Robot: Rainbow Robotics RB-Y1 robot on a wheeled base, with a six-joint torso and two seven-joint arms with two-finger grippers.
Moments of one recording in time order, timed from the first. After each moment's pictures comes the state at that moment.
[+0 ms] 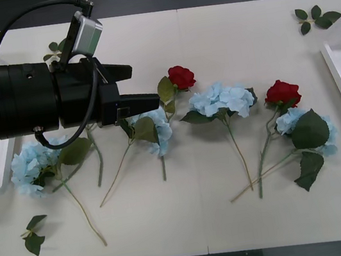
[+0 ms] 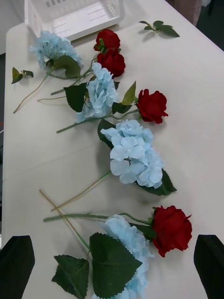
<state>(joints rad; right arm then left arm) -0.39 -0.86 -0.46 -1.50 -1.67 1.81 2.69 -0.49 0.97 -0.37 -2.09 1.65 0.77 -1.92</state>
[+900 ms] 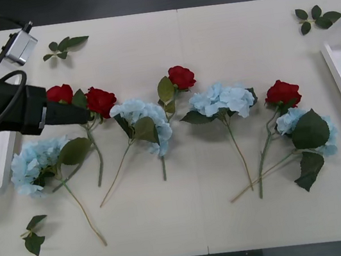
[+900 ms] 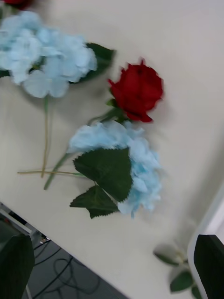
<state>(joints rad) -0.31 -0.86 -0.39 -1.71 -1.23 1.83 1.86 -0.42 1.14 -0.12 -2.01 1.75 1.21 -1.52</state>
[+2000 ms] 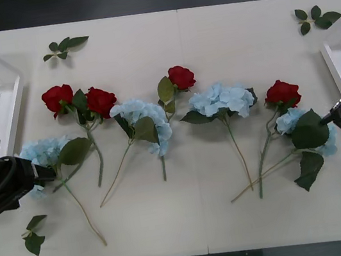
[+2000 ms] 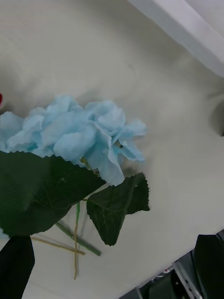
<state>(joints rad) -0.16 -0.56 -0.23 -1.96 -0.67 1.85 0.51 -0.06 1.15 -0.12 -2.10 1.21 1.31 -0.64</state>
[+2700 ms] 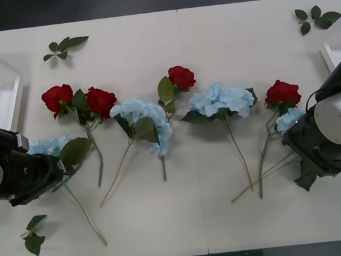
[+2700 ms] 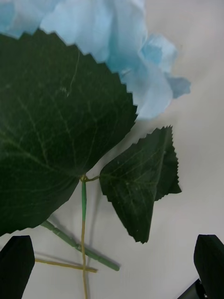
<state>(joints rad) -0.16 -0.40 0.06 -1.99 -0.33 1.82 0.28 -0.31 1.06 -0.50 -1.87 0.93 1.19 -0.53</state>
